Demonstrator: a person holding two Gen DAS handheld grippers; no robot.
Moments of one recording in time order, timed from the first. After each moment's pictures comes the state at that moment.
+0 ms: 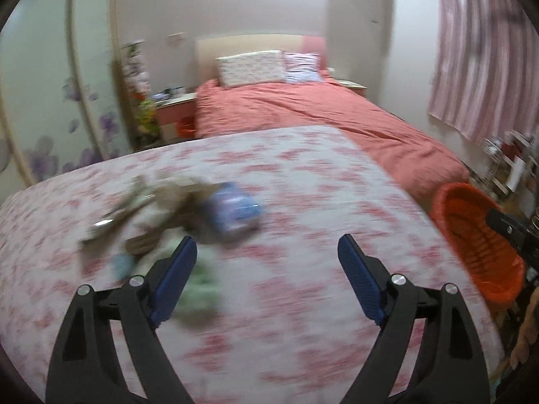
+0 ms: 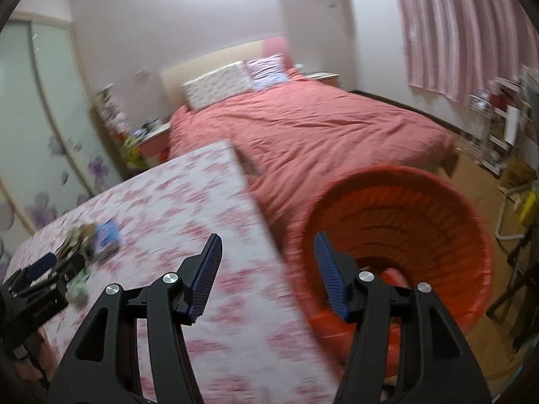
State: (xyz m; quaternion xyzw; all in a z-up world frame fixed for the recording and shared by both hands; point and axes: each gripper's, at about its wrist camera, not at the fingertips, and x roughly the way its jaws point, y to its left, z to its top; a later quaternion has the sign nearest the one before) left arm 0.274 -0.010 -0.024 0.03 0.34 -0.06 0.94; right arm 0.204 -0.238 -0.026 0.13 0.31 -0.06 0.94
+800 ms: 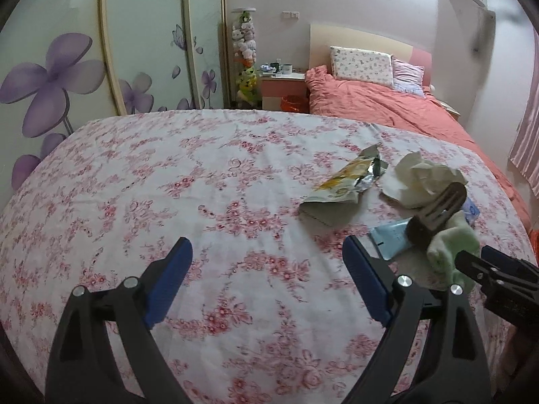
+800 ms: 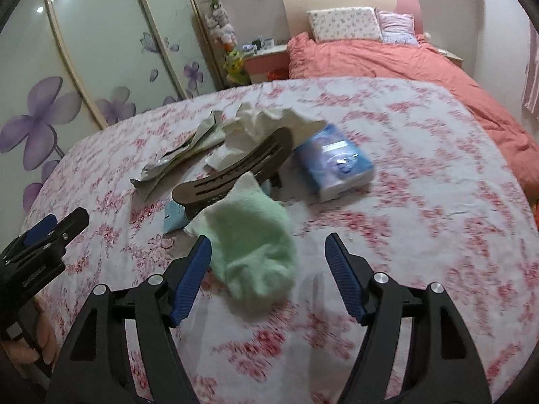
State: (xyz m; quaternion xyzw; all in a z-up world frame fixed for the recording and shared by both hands) left arm 0.267 0.219 -0.044 -0.04 0.36 0.11 0.93; right arm 0.287 -0.003 -0.067 0.05 0.42 0.14 0.89
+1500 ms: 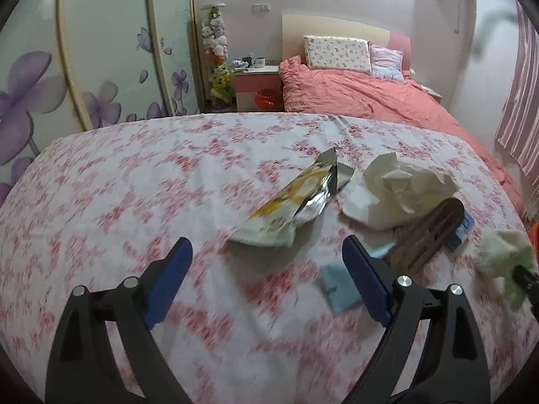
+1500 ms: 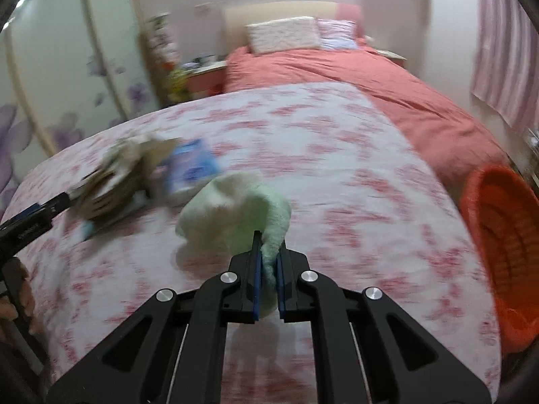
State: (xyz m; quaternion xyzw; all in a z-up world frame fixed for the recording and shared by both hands) left arm 0.339 0.164 -0.056 -0.01 0.38 0.06 0.92; right arm 0.269 -0.108 -0.066 0.07 0.40 0.00 0.91
